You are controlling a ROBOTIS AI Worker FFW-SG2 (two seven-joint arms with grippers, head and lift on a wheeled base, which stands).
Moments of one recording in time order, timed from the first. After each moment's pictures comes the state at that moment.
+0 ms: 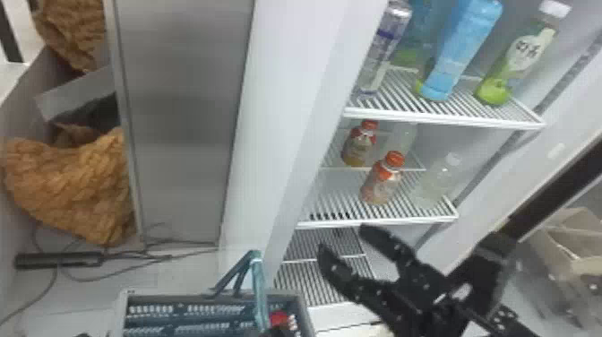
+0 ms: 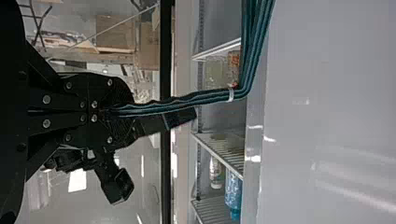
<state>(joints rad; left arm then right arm) 0.55 0.15 -0.19 -2.06 1.52 0.90 -0.24 0.79 -0.13 -0.29 -2.59 -0.24 0.51 0.44</state>
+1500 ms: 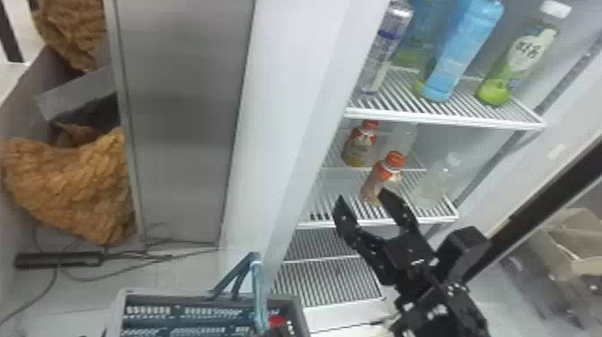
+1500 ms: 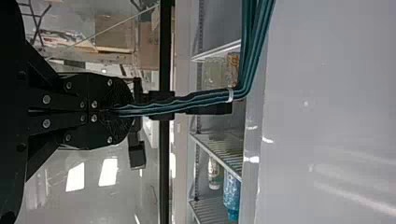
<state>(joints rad) 0.56 0.15 -0.19 -2.06 1.52 0.90 -0.24 0.50 -0.14 -0.22 -2.06 -0.21 0.02 0.29</state>
